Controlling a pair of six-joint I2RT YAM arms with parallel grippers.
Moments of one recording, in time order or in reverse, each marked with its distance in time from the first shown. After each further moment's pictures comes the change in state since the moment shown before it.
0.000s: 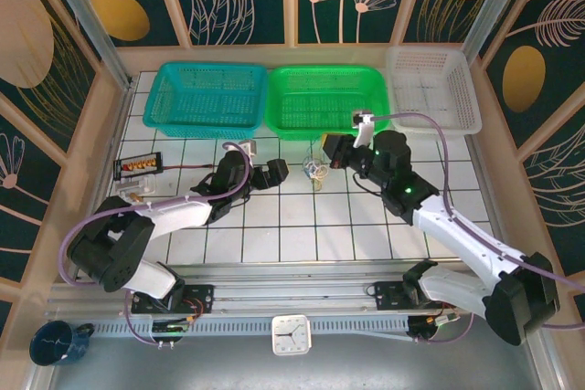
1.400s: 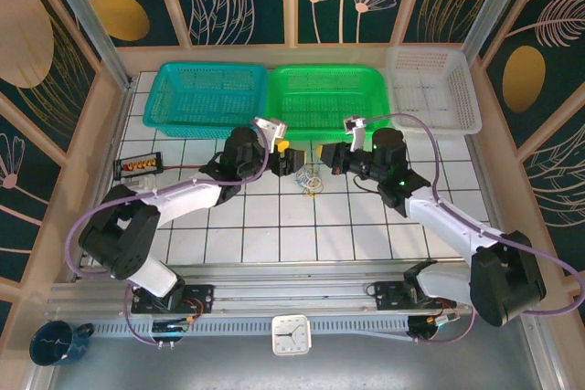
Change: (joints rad) left arm 0.000 0.099 0.226 0.055 0.274 0.434; right arm -0.107 0.125 -0.055 0.090 -0.303 -0.024
